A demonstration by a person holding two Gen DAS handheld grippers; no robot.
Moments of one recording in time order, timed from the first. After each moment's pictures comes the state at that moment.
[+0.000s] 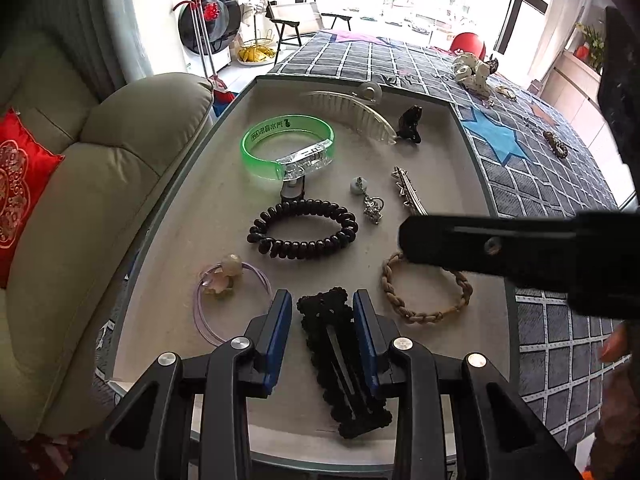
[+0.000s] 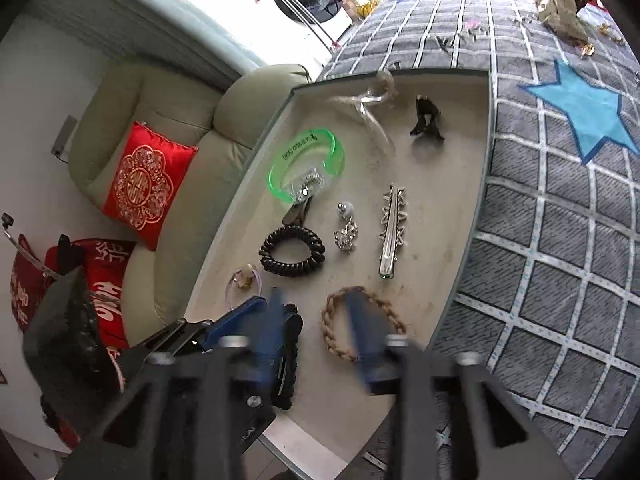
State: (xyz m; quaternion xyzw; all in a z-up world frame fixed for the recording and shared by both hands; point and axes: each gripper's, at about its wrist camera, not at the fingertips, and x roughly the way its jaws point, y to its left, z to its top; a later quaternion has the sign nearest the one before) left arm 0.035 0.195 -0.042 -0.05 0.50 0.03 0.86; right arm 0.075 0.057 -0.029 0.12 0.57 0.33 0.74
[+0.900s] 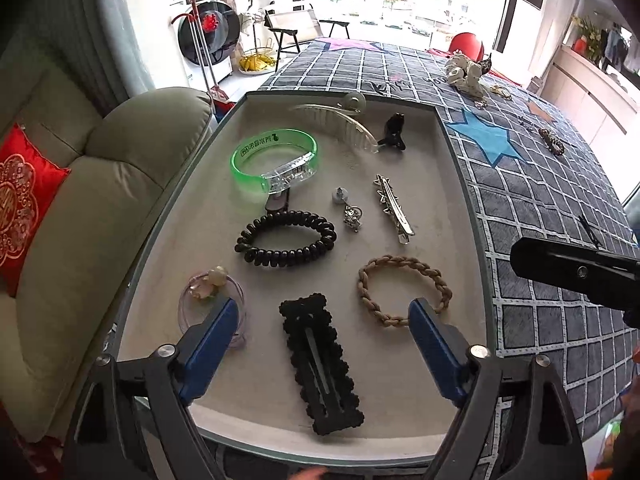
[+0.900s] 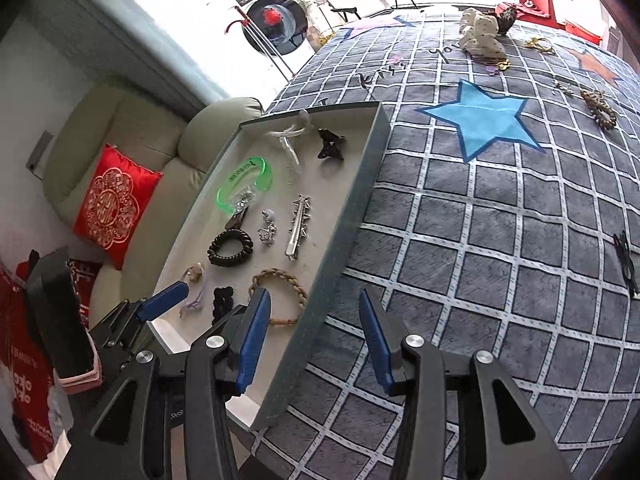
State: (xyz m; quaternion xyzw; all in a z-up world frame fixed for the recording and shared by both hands) left arm 0.033 0.178 -0.032 -0.03 0.49 0.04 0.87; right arm 0.052 -0.011 -0.011 0.10 0.54 0.26 0.79
